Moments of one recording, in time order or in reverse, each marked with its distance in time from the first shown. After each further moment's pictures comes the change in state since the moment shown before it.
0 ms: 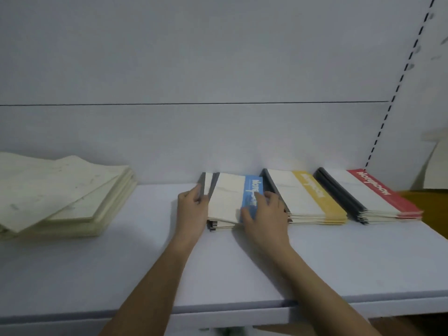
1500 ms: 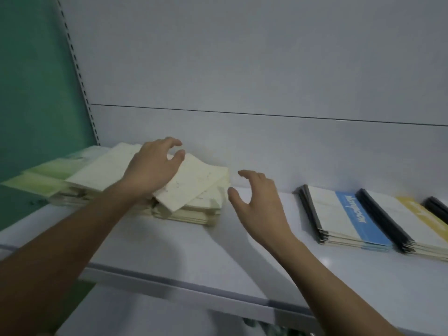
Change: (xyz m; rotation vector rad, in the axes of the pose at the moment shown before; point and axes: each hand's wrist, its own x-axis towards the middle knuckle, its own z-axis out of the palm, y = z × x) left_hand 0.004 0.056 -0.333 0.759 0.206 0.251; right_hand -0.056 -0.235 0.047 0.331 -0.049 -0.484
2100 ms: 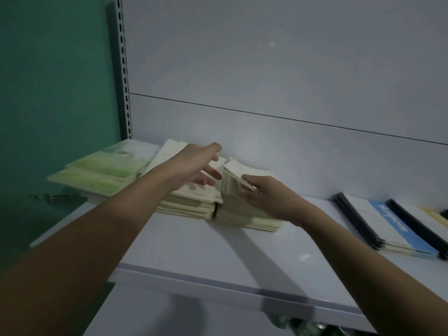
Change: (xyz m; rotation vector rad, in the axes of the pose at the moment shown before) left_hand 0.026 -0.094 -0.051 -0.752 -0.477 -0.347; right_hand 0.058 -0.101 0.090 -0.212 -0.497 0.077
